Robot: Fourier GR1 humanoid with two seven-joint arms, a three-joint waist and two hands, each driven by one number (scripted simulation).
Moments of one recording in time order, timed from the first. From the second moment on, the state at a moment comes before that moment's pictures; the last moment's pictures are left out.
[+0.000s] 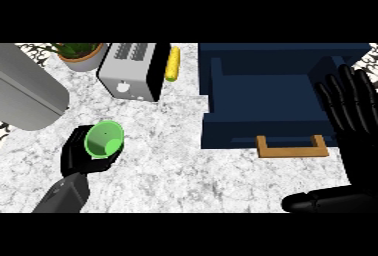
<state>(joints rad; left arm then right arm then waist) -0.48 0.21 0.34 -0.28 0.25 -0.26 -0.98 -0.11 -0.08 -0.04 -2.09 -0.15 0.13 0.18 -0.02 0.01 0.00</state>
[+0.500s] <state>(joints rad) -0.42 0.17 0.30 -0.38 0.21 -0.22 -1.03 -0.11 -0.08 -0.05 -2.11 -0.16 0.12 0.21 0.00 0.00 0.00</state>
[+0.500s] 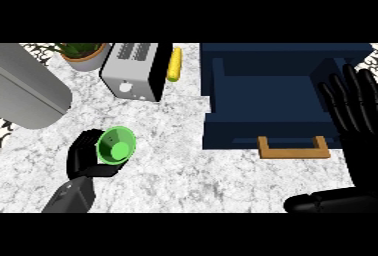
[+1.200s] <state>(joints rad) -0.35 0.09 0.14 -0.93 0.24 -0.25 -0.78 -0.07 -0.09 -0.07 -2.11 -0.16 0.13 0.20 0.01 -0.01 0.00</state>
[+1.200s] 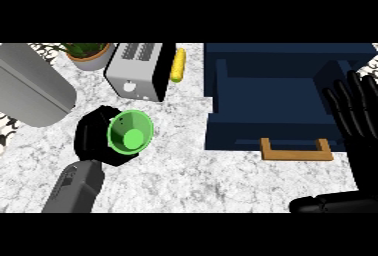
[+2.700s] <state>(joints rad) -0.89 0.00 -0.05 -1.17 0.22 0.22 -0.17 -0.08 -0.09 -0.07 -2.07 -0.15 0.14 0.17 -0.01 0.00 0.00</state>
